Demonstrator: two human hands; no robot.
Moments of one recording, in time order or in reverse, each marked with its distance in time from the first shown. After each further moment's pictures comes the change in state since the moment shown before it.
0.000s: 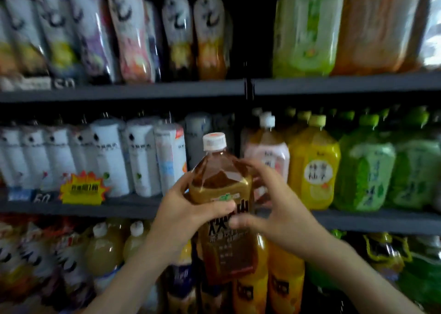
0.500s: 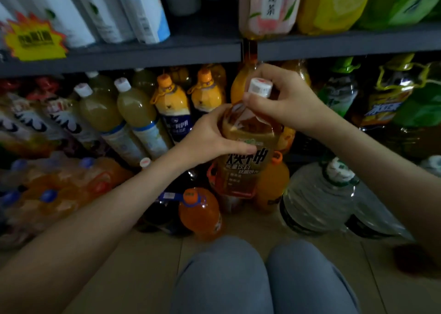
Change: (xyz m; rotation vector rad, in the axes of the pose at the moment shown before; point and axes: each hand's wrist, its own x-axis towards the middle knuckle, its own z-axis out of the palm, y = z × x) left_hand -0.049 -0.121 0.025 0.246 -0.449 -0.225; right_hand -0.051 0.074 0.047 0.139 -0.060 0.085
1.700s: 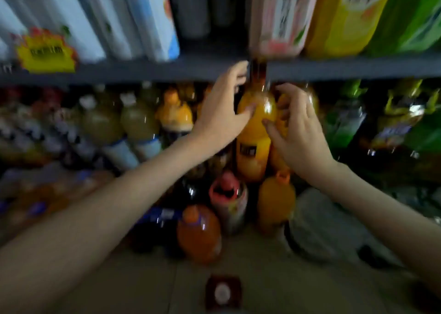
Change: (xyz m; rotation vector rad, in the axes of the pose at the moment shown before) left_hand 0.074 0.050 -0.017 0.354 0.427 0.551; right_hand 0.013 0.029 0.001 -0.538 0.469 -0.244
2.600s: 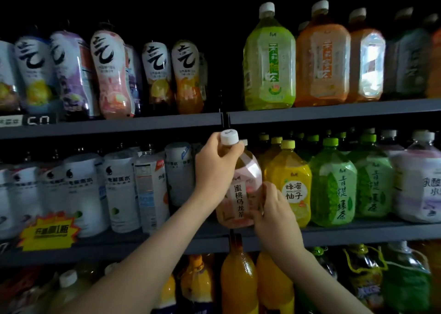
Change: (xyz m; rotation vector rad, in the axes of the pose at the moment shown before) left_hand 0.122 0.102 -0.060 -0.290 0.329 -0.017; right_hand 0.100 -0.029 -0.037 -0.118 0.099 0.284
